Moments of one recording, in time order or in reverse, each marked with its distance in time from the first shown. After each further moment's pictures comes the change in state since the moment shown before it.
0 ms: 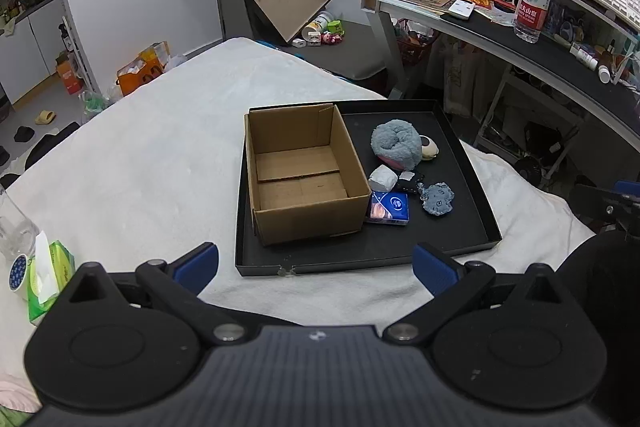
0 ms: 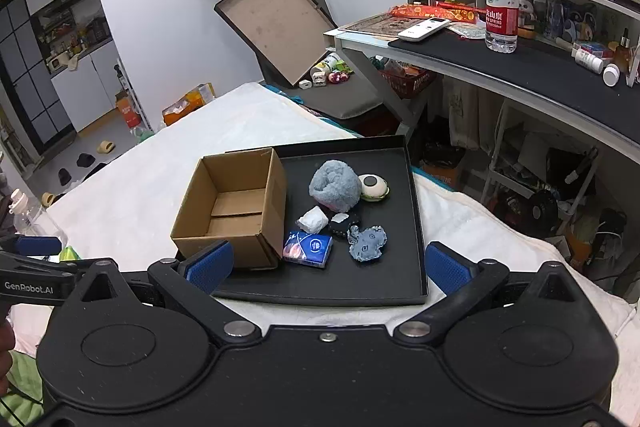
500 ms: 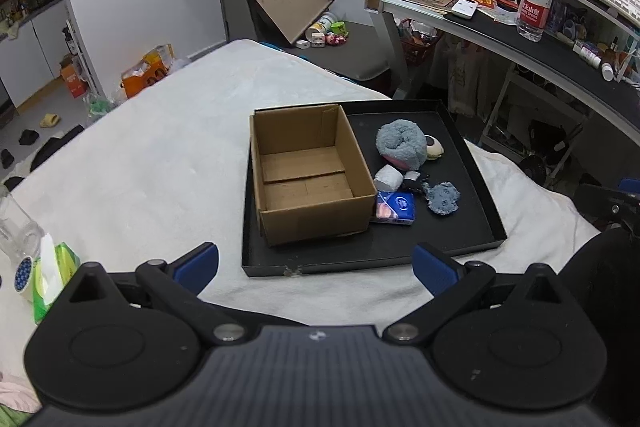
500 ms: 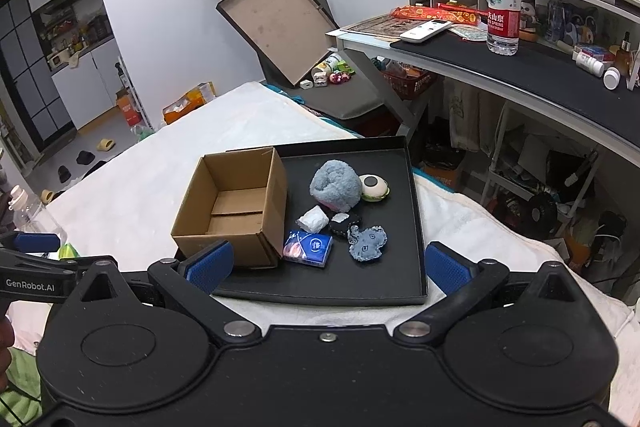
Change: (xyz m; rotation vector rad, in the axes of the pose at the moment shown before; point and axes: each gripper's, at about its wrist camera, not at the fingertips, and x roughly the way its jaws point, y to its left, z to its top) left arm -0.001 0.001 -0.002 0.008 -0.012 0.023; right arm -0.001 0.003 -0.001 -0.012 -0.001 -0.003
